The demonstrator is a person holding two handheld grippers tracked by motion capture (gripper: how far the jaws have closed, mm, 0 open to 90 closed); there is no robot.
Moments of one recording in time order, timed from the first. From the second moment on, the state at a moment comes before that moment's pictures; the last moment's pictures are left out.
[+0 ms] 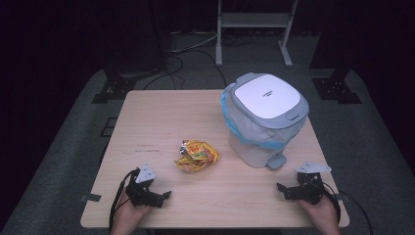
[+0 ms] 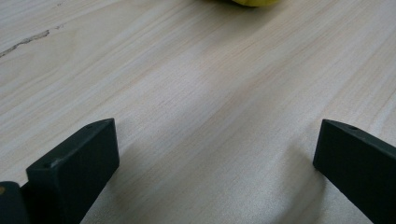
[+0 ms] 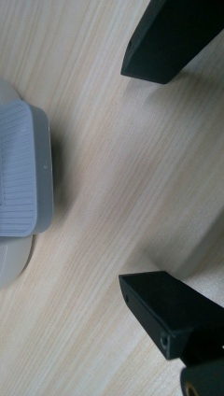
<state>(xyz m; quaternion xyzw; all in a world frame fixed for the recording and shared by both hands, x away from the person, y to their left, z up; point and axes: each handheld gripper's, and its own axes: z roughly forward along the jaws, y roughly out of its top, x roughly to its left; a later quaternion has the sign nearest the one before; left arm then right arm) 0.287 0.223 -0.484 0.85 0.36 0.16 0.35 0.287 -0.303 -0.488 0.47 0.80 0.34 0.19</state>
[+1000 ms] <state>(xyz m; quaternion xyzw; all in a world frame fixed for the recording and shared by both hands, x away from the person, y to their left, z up) 0.287 0.223 -0.484 0.85 0.36 0.16 0.35 0.277 -0.318 -0.461 0.47 0.77 0.38 0.20</state>
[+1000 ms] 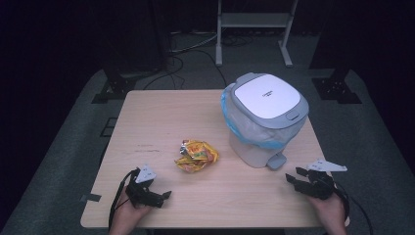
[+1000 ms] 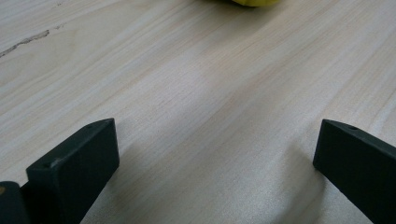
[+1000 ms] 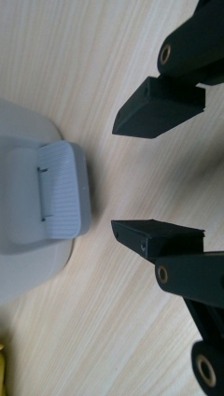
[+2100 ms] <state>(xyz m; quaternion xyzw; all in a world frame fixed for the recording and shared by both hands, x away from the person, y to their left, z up) 0.287 0.223 -0.484 0.85 0.36 0.16 0.35 0.269 -0.318 -0.404 0.43 0.75 0.45 0.20</state>
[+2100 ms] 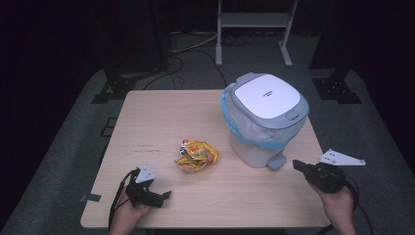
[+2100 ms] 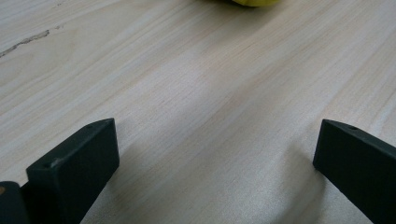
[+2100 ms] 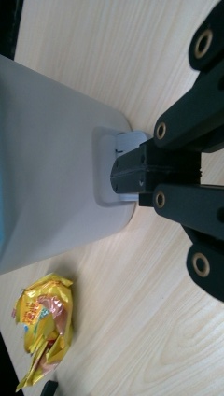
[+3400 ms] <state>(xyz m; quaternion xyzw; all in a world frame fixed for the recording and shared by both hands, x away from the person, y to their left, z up) 0.287 0.223 -0.484 0.85 0.36 0.16 0.35 0.269 -0.324 -0.327 0.40 0.73 0.51 0.22</state>
